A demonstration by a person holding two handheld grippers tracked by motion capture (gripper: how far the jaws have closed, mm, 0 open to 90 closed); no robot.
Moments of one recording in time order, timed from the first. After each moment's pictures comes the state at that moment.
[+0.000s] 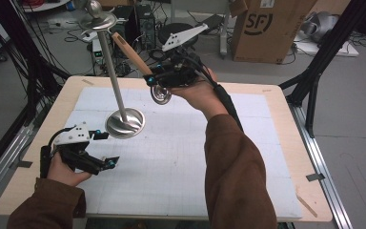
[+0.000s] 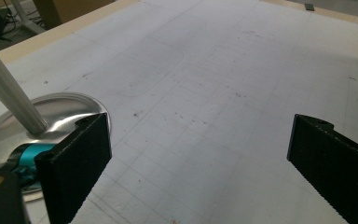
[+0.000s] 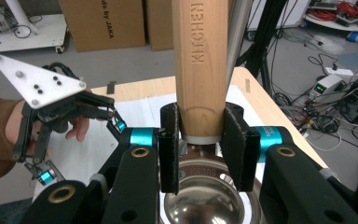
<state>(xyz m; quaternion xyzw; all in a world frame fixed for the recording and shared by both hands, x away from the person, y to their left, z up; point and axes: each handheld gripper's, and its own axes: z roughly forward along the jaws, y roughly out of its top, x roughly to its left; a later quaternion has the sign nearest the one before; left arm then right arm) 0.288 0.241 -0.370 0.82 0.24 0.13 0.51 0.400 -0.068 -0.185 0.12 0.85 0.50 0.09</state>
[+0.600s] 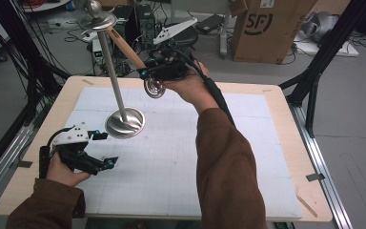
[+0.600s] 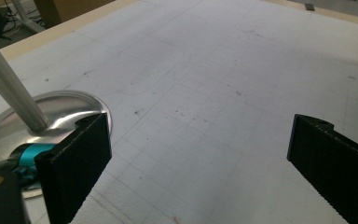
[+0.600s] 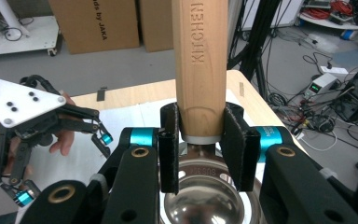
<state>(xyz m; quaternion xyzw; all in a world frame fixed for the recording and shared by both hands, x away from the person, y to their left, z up) 0.288 0.244 -0.370 0.82 0.24 0.13 0.51 0.417 -0.051 -0.185 0.13 0.85 0.50 0.10</state>
